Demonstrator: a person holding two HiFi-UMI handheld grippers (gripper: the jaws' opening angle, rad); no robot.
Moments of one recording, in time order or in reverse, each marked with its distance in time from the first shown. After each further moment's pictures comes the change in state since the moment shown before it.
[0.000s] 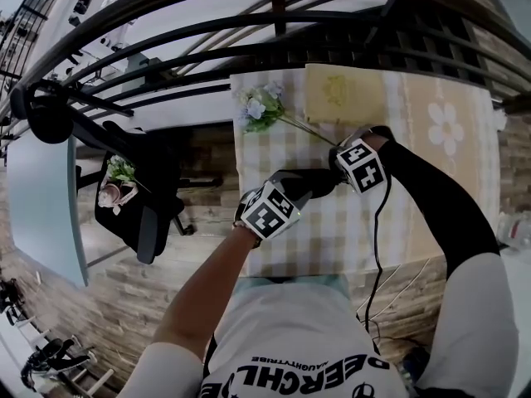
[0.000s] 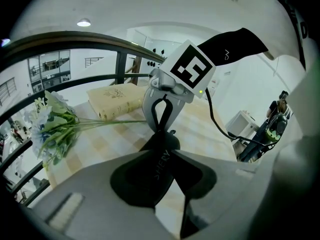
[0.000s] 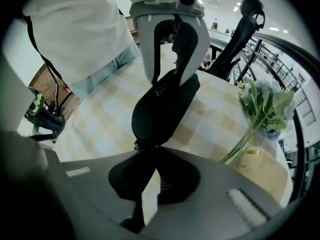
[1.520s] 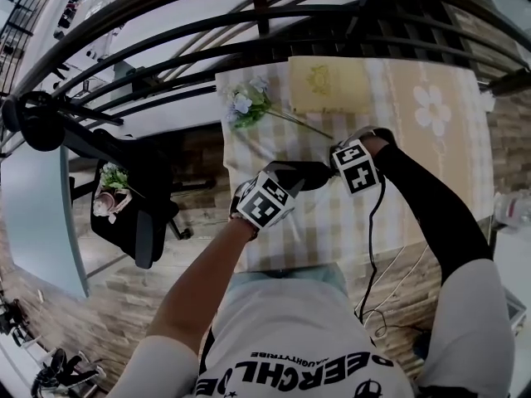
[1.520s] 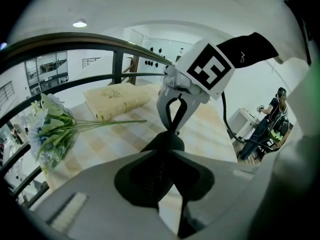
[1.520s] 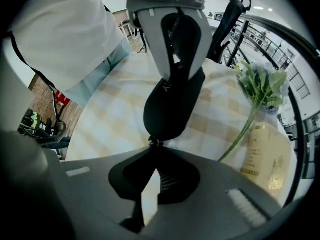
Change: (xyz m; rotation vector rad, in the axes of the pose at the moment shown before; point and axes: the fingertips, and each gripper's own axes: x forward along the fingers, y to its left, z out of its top) left arm 0.004 -0.004 0.001 0.026 0.012 -0.020; right arm -0.004 0.038 -0.002 0.200 0.091 0.011
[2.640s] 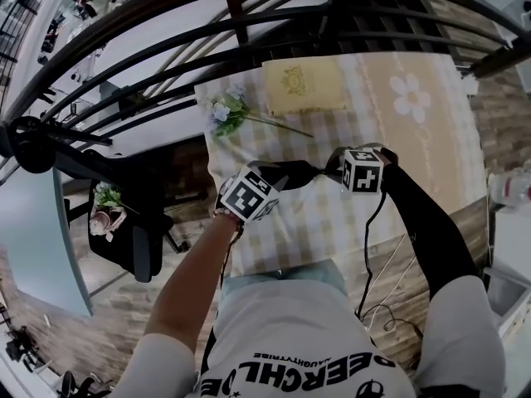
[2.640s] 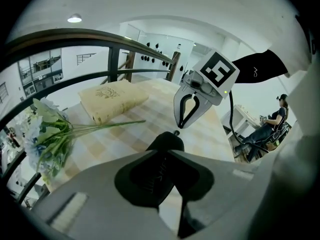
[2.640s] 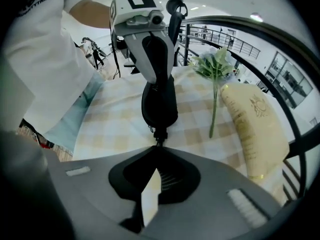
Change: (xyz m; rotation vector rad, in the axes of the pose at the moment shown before) left arm -0.005 0.003 0.006 0.009 0.069 -0.037; right arm -0.012 0.020 -0.014 0.478 -0.235 -0.154
